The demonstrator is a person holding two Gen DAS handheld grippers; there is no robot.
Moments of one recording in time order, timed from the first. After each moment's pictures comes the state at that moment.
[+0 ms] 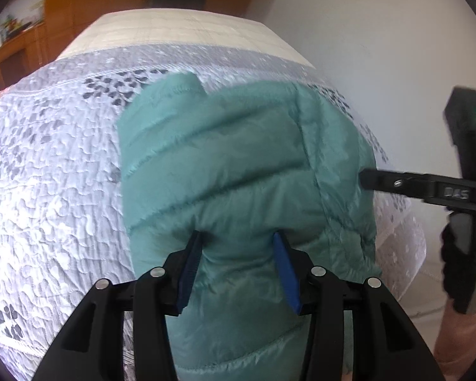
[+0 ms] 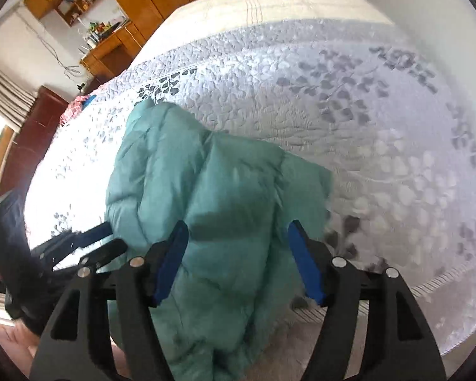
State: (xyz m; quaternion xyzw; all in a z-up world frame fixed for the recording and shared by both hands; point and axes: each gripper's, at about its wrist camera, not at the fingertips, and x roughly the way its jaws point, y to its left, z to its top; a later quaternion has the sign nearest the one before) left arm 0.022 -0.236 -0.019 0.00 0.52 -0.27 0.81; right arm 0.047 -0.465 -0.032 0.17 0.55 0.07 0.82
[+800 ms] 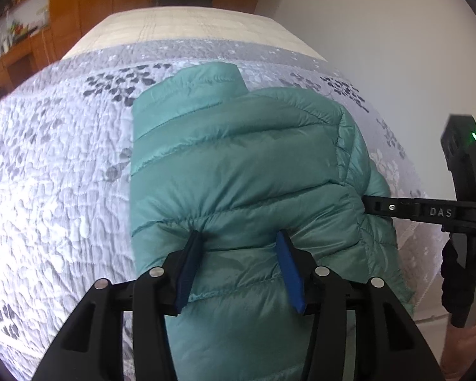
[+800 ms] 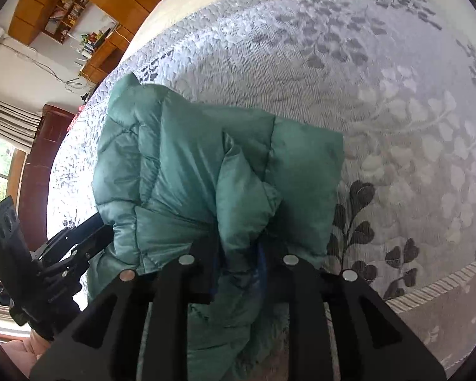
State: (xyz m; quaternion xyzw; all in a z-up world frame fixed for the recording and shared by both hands) left arm 0.035 -0.252 -0.042 0.02 0.53 -0.24 0.82; right arm 0.022 -0.494 -0.068 0.21 0.56 0.05 0.80
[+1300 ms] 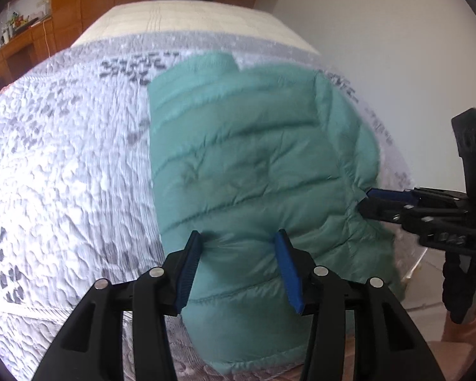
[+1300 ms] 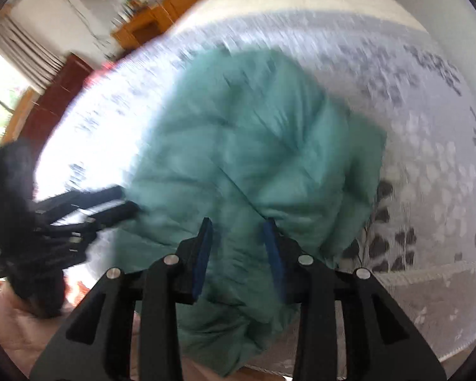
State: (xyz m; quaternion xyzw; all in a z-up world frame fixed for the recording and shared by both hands) left arm -0.009 -0.223 -0.037 0.02 0.54 -0.25 0.80; right arm -0.021 -0.417 -0.058 0.09 0.58 0.10 0.81
